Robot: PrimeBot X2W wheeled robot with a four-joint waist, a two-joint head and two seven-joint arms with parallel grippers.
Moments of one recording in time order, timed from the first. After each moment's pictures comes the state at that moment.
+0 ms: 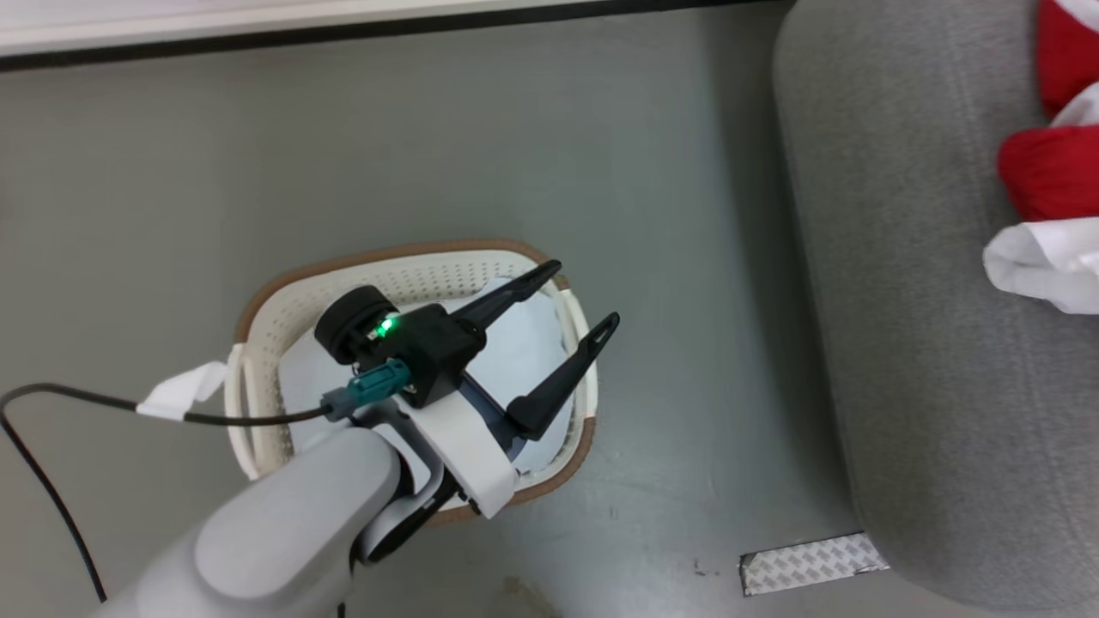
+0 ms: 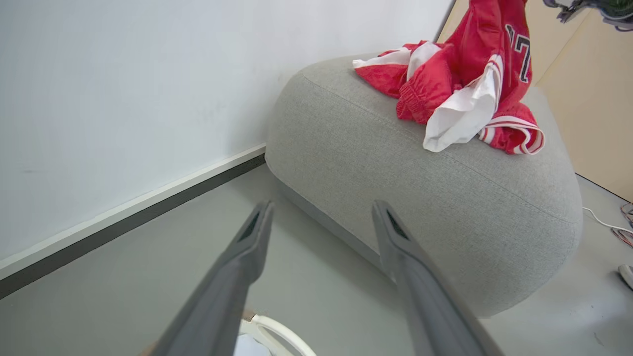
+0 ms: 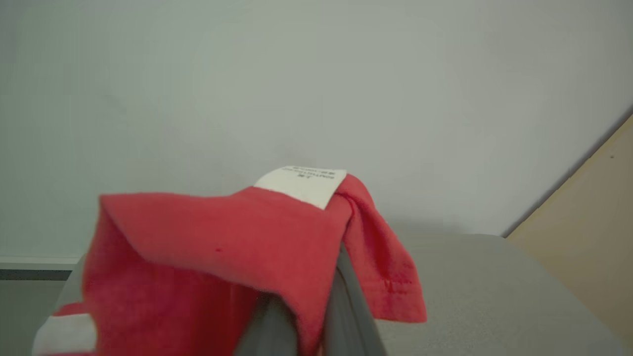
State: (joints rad) left arm -0.79 0.45 -0.96 0.14 -0.58 -0.02 -0.19; right arm -0.78 -0.66 -0.12 0.50 0.39 0.13 -0.09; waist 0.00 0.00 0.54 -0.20
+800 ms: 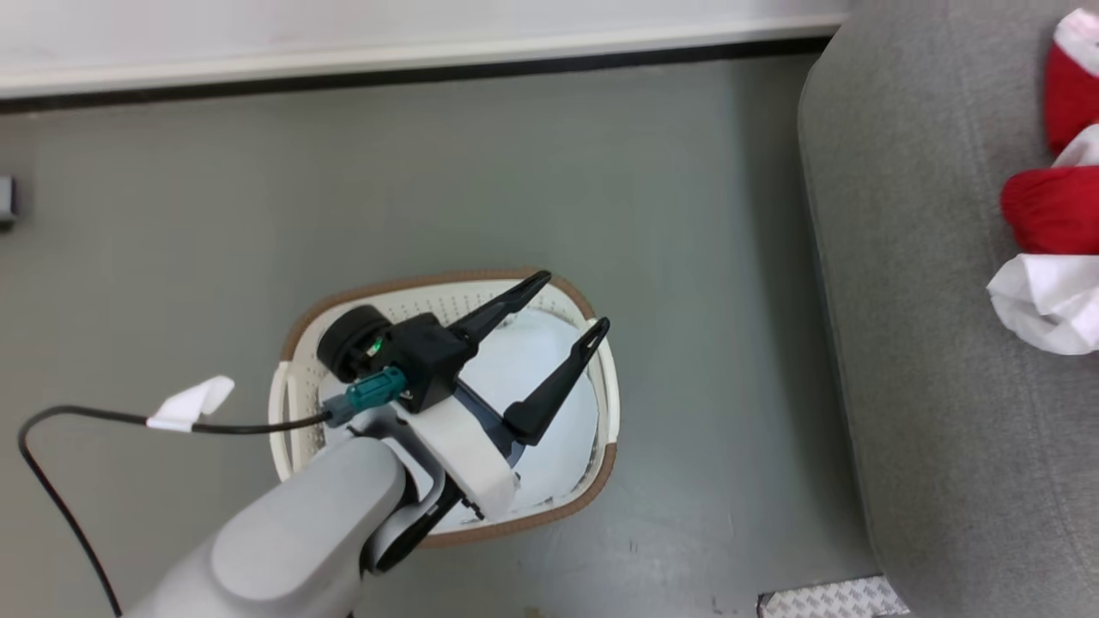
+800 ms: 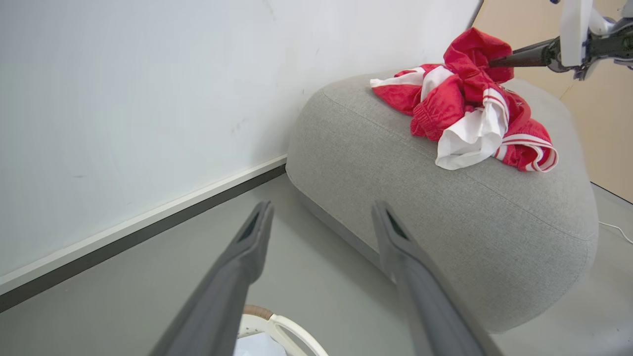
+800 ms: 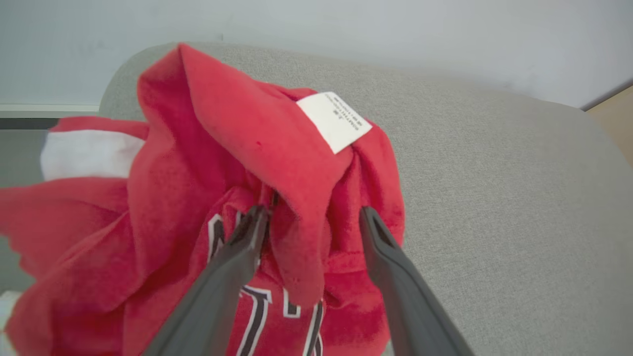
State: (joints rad) left arm -0.77 0.42 -0.95 0.21 -0.60 -0.02 -0.24; right arm -0.84 -0.72 0.19 0.74 0.56 0.13 0.27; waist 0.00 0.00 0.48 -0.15
